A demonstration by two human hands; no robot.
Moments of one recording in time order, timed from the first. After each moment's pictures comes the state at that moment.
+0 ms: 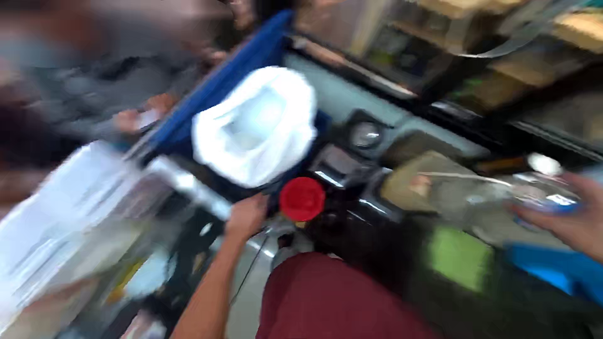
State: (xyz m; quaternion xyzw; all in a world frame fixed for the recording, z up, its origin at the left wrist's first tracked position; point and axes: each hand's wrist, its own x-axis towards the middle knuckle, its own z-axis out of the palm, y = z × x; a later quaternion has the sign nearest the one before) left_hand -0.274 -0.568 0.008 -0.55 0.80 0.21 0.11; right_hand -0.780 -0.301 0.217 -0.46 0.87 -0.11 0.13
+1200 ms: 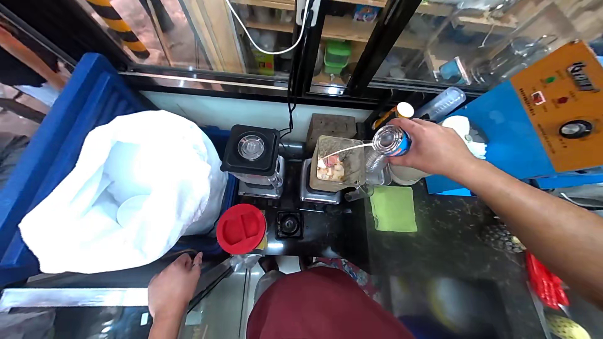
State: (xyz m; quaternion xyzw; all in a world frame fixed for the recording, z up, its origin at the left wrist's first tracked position) left_hand -0.301 -0.569 -0.003 -0.56 0.81 0.10 0.17; right_hand -0.843 -0.295 0.187 -0.48 0.88 -0.01 0.03
